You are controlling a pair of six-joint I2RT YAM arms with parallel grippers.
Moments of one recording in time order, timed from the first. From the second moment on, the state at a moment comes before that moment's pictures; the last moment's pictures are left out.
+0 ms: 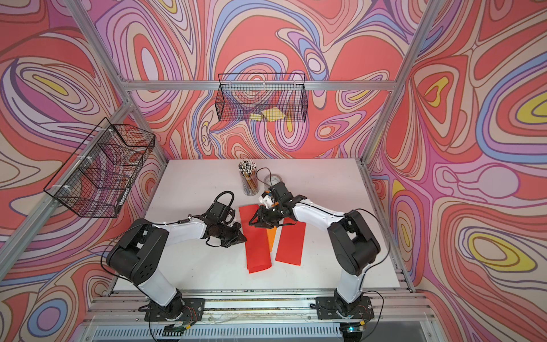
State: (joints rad) left arm -0.46 1.68 0.77 -0.23 0.53 -0.86; right arm 0.54 1.72 1.19 -0.35 -0.75 0.70
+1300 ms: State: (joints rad) left arm -0.46 1.68 0.77 -0.22 0.54 -0.86; right arm 0.40 1.96 1.03 -0.19 -0.88 0.65
